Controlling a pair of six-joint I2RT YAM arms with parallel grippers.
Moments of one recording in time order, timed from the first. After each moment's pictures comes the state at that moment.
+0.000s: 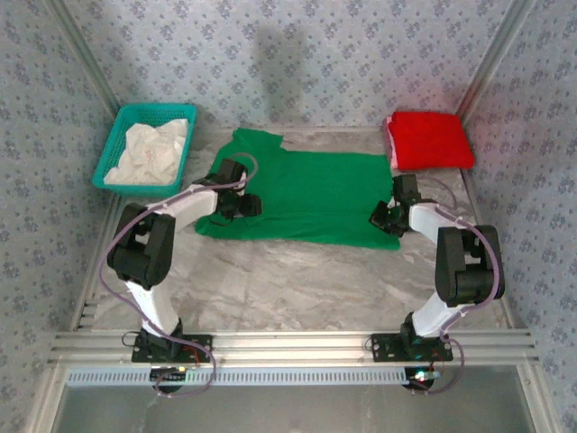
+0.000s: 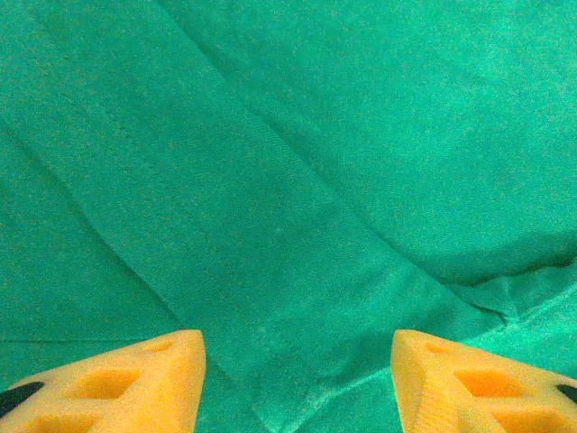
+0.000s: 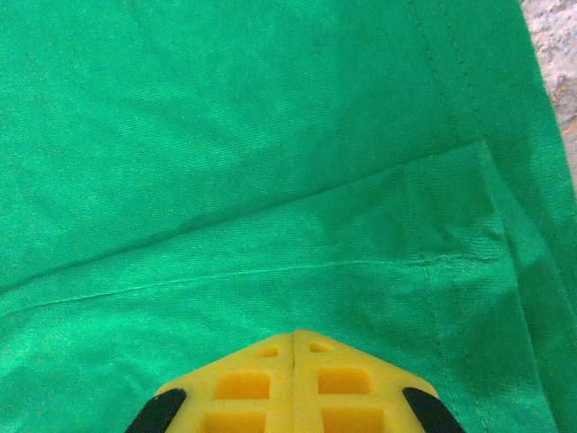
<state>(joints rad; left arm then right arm) -0.41 1.83 1.20 -0.45 0.12 -0.44 0.05 1.62 0.88 -0.37 -0.20 0.53</state>
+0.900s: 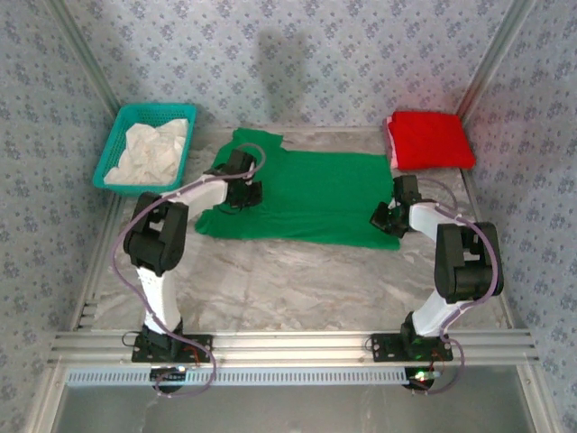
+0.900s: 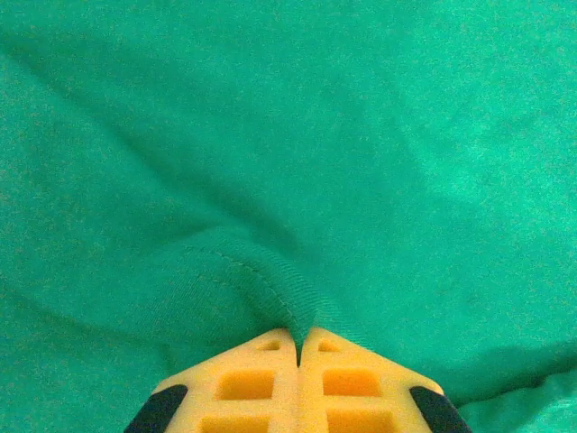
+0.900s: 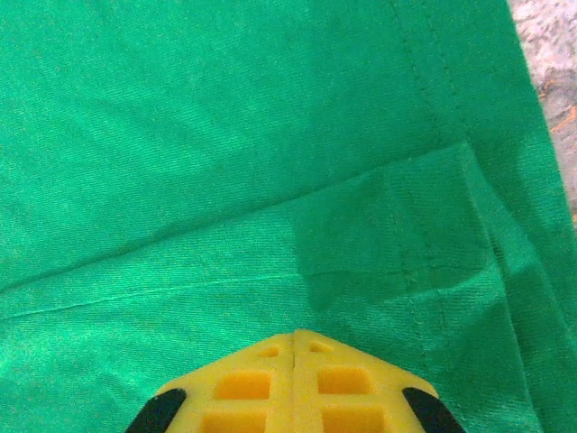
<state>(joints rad) -0.42 1.98 1.40 -0.46 0.08 -0.46 0.03 1.64 0.88 -0.36 -0.20 0.53</state>
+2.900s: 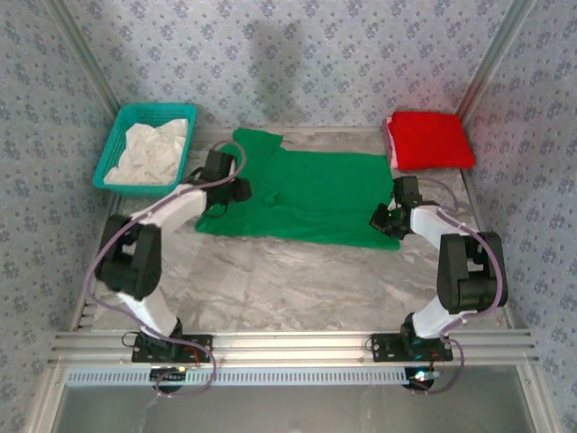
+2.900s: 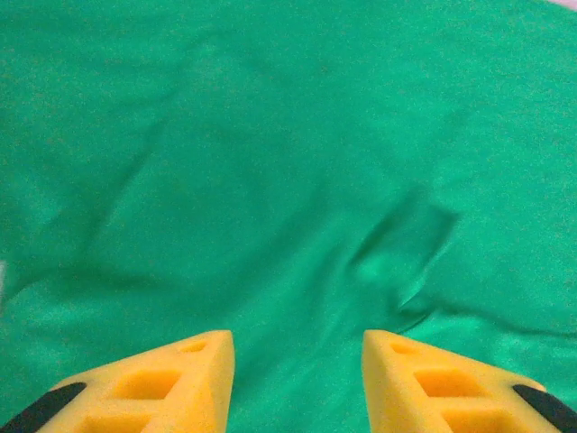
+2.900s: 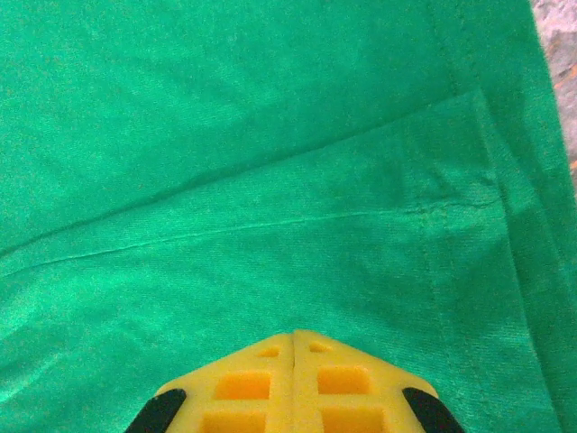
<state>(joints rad) -0.36 1.68 1.13 -0.35 0.03 -0.50 0.05 1.57 0.86 -0.41 -0.21 0.51</state>
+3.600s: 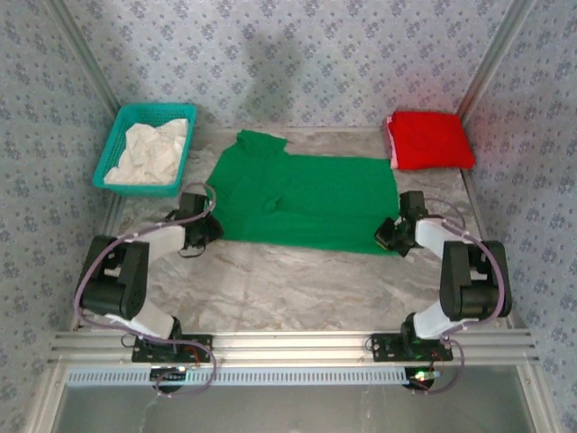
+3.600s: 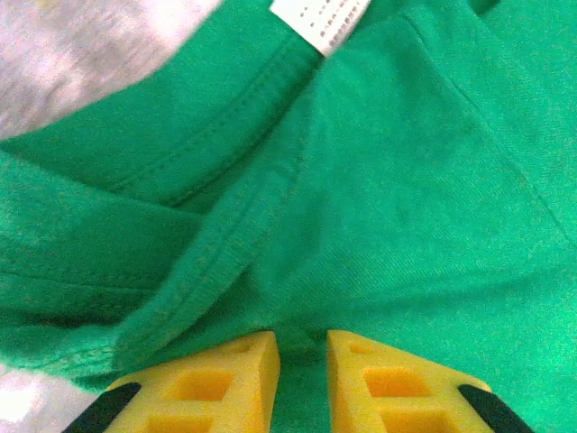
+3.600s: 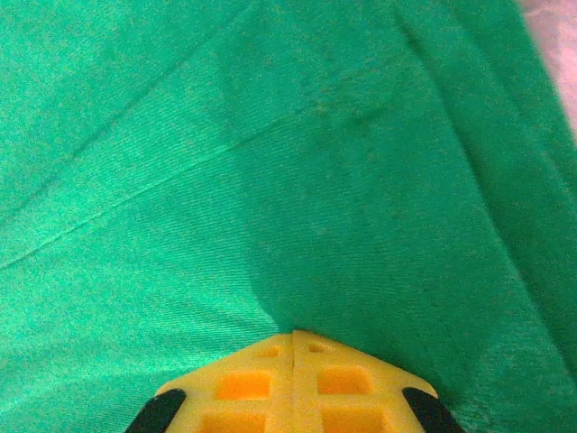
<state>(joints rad) -0.21 1.52 0.66 -0.16 0.08 -0.65 -0.01 1.50 0.70 -0.42 -0.25 0.65</state>
